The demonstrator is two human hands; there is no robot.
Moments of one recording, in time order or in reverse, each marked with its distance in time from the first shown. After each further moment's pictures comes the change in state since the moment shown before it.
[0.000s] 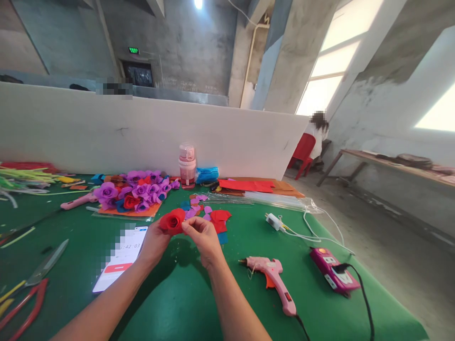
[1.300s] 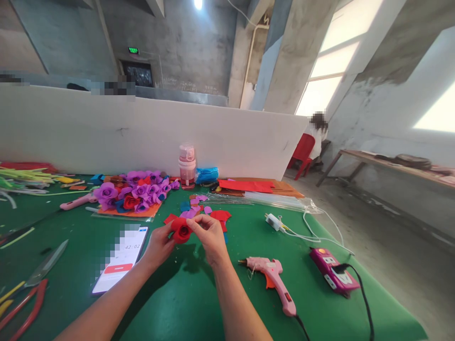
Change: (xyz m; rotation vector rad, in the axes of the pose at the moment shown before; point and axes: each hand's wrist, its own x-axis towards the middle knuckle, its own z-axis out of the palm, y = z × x) left_hand -0.004 -0.007 -0.004 0.297 -0.209 0.311; right_hand 0.002 -0.008 -0.008 -0.043 0.065 -0.064
